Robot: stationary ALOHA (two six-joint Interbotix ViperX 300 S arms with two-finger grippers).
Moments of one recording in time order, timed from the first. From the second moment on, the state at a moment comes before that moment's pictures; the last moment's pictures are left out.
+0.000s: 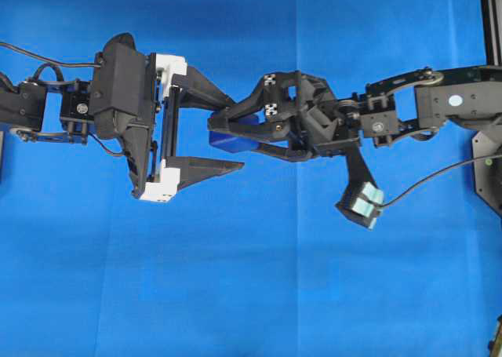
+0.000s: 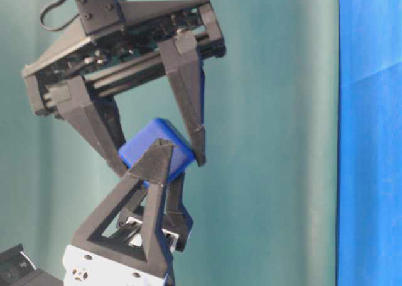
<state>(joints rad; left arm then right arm) -0.03 -0.23 0.69 0.02 -0.29 -0.07 -0.02 -0.18 0.57 -0.75 -0.15 -0.58</state>
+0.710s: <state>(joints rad) -0.04 -0.34 0.78 0.02 -0.29 -0.06 0.04 -0.56 0.79 -0.75 0.05 -0.51</state>
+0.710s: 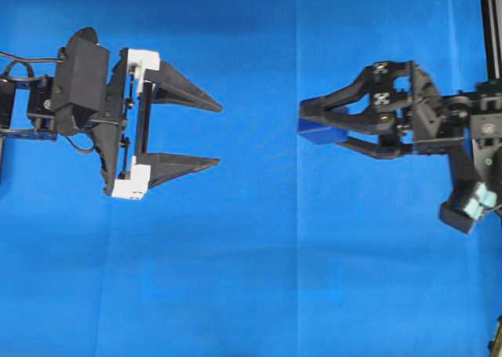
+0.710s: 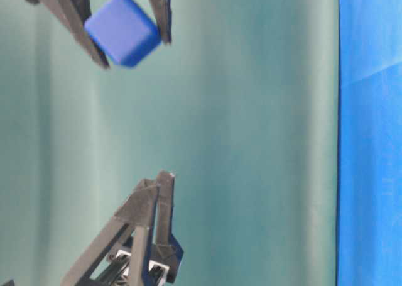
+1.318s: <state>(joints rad) -0.03 -0.35 0.78 0.02 -0.29 -0.06 0.06 -0.57 0.80 -0.65 0.07 -0.25</state>
